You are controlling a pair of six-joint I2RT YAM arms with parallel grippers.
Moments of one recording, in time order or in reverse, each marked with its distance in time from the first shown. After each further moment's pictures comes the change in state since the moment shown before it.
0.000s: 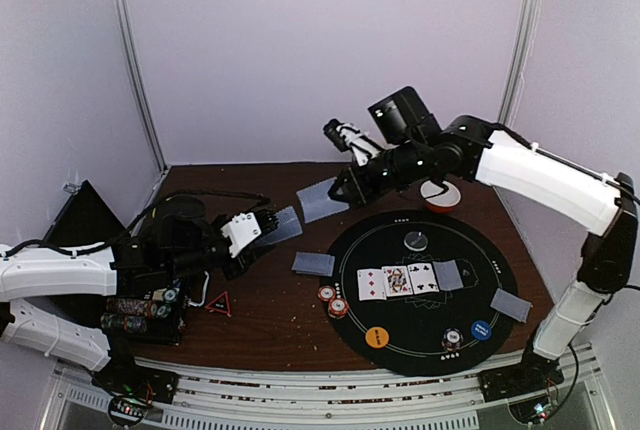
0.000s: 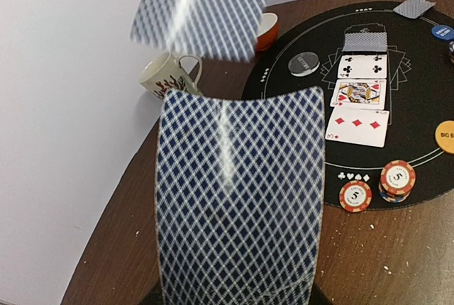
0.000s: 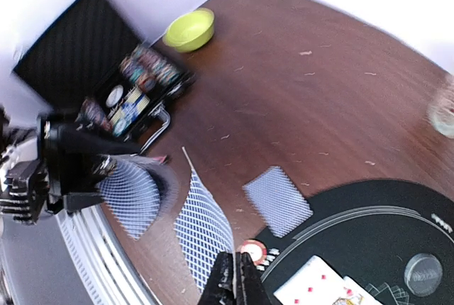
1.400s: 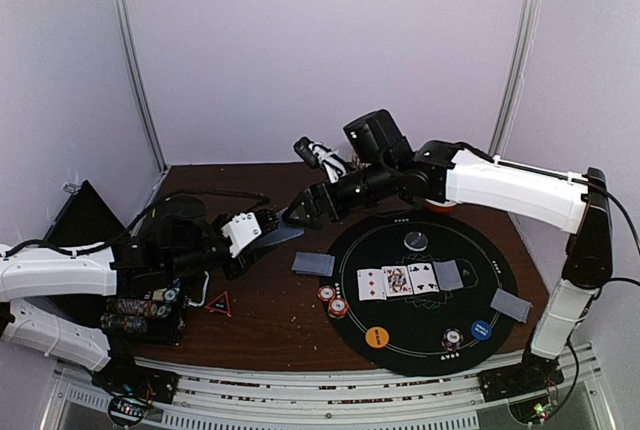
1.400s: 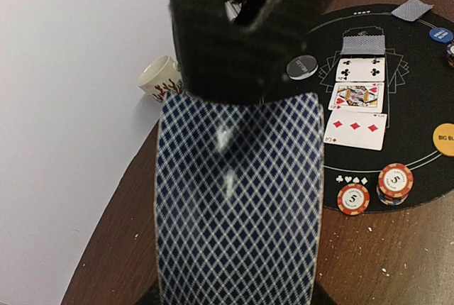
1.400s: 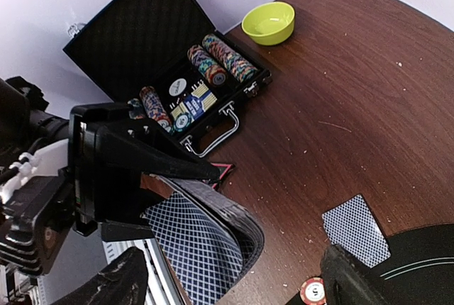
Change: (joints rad) left arm -0.001 0.000 0.002 0.006 0.004 0.000; right arm 0.033 0.071 -0.106 0.288 -0.220 0.056
